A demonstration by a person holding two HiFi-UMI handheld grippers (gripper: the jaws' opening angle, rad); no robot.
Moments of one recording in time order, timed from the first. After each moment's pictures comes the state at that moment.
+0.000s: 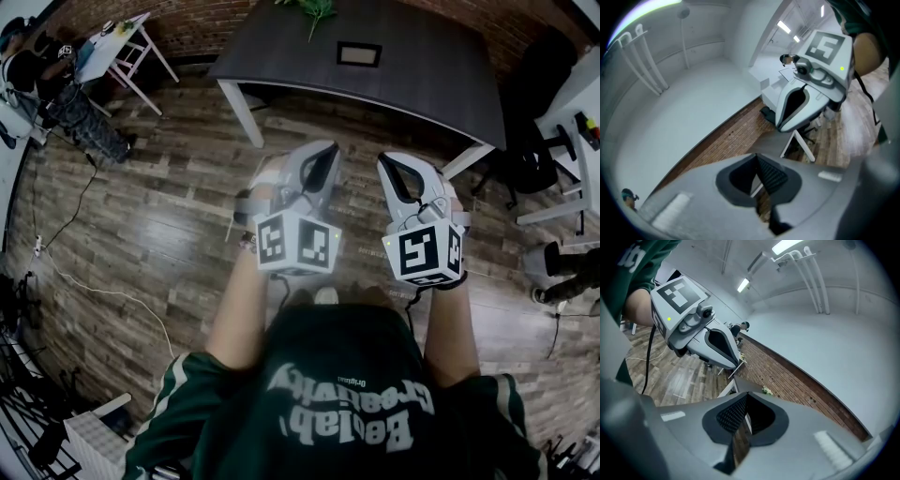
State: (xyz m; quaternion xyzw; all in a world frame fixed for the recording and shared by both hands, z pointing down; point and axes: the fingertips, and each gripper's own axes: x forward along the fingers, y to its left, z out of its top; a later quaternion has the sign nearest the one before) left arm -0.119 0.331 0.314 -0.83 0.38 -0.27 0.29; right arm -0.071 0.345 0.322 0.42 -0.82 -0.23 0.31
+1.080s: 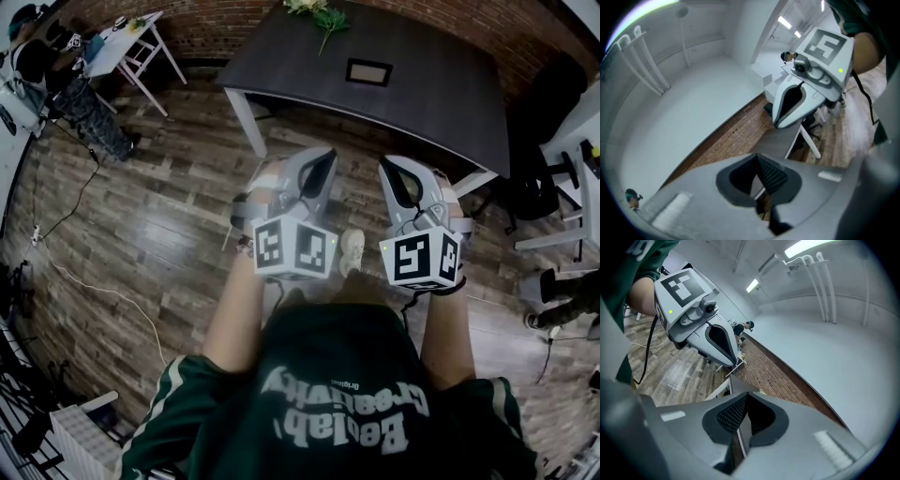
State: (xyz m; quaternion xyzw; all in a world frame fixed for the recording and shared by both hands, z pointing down) left arm -0.123 0.285 0.313 -0.82 0.40 -0.28 0.29; right arm -0.070 0.293 0.314 0.41 -0.80 -0.29 0.32
